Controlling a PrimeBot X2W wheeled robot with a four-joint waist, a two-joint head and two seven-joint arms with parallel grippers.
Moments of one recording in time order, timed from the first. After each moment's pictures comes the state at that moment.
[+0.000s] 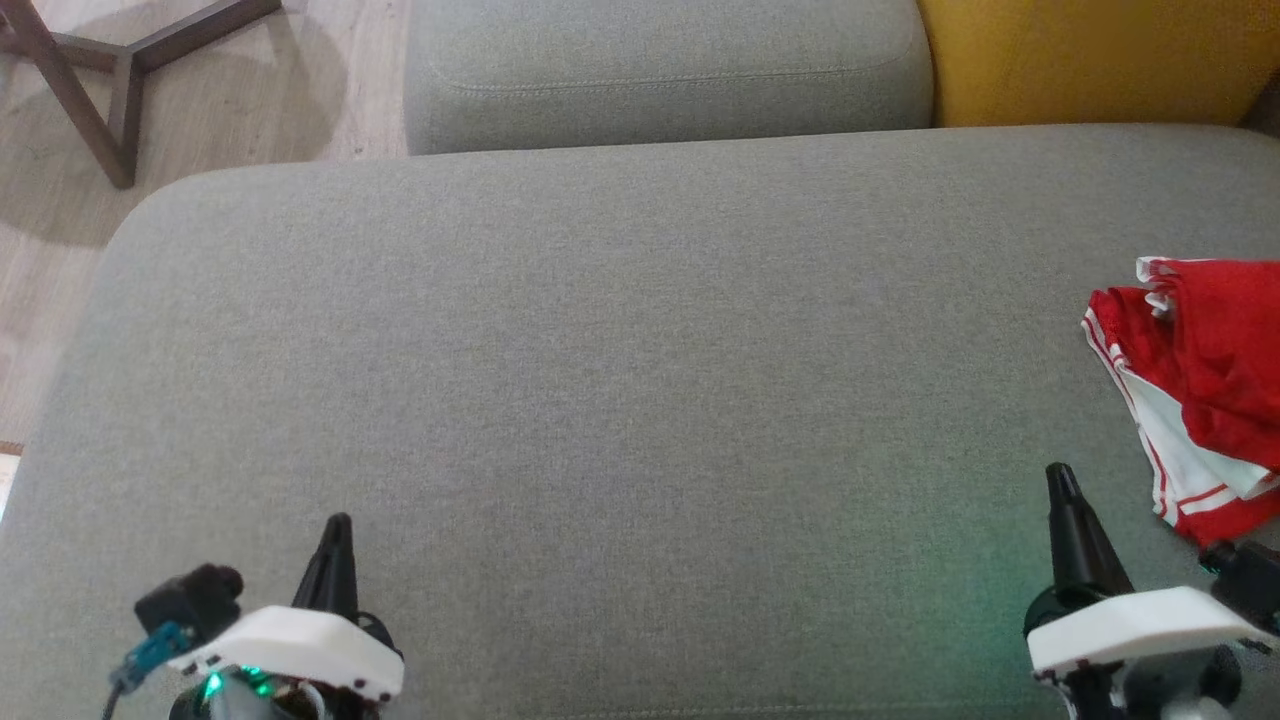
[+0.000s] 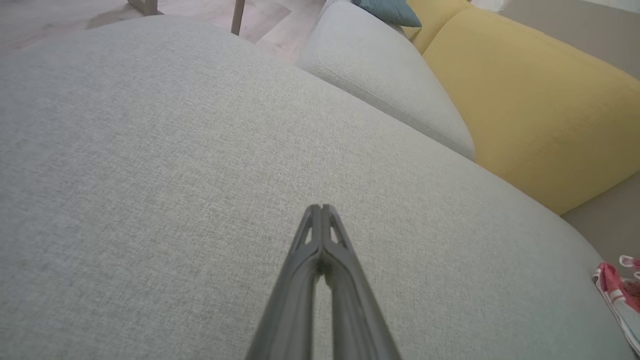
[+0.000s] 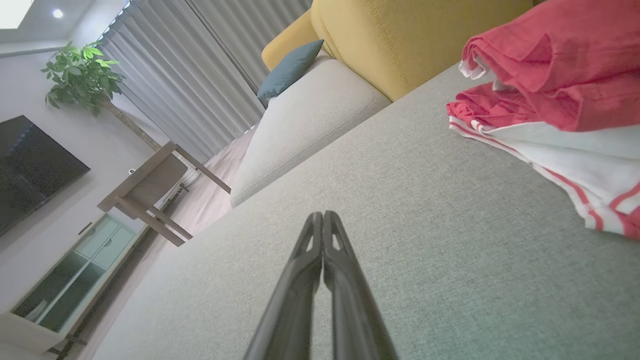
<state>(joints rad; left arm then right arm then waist) 0.05 0.15 -0.23 0.25 -0.67 0.10 -0.15 0.10 -0.05 -0.02 0.12 0.63 0.12 0.01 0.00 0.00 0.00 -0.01</state>
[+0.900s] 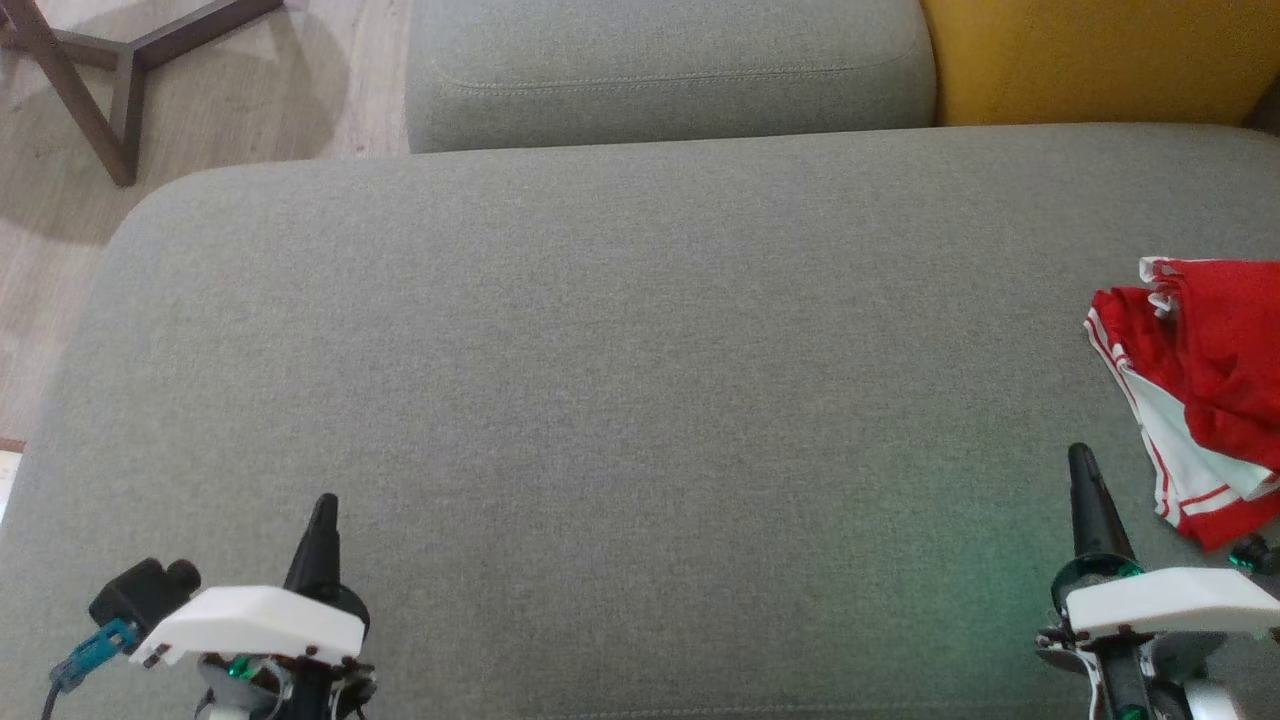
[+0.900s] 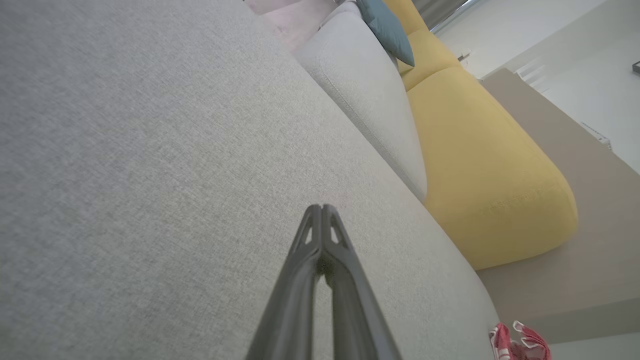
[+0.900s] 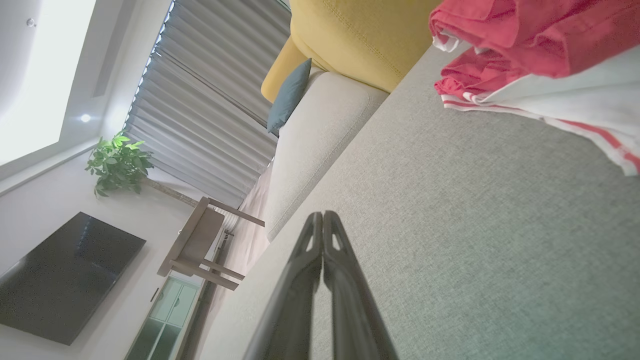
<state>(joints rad) 0.01 0.12 -0.14 0.26 -0.99 0.03 -0.08 0.05 -0.05 -0.04 0.17 0.96 0.12 0.03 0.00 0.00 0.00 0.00</state>
